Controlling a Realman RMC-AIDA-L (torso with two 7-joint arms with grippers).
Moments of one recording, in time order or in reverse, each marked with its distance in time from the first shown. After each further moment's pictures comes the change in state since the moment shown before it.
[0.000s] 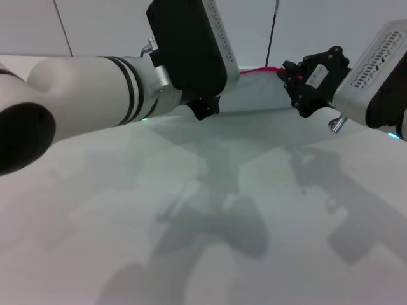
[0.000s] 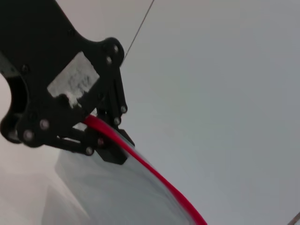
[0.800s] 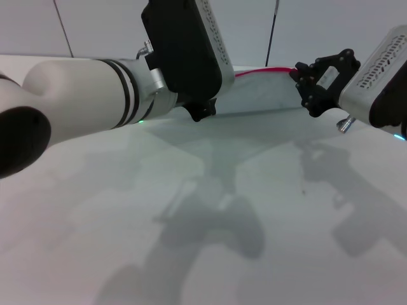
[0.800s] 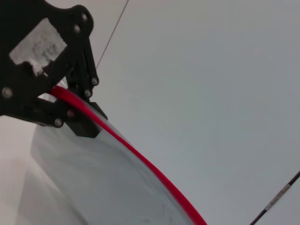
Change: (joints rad) left arm 0.017 0.000 -0.002 -0.003 0.000 0.008 0.009; right arm 0.000 0.000 0.009 0.047 -0.003 0.047 -0.001
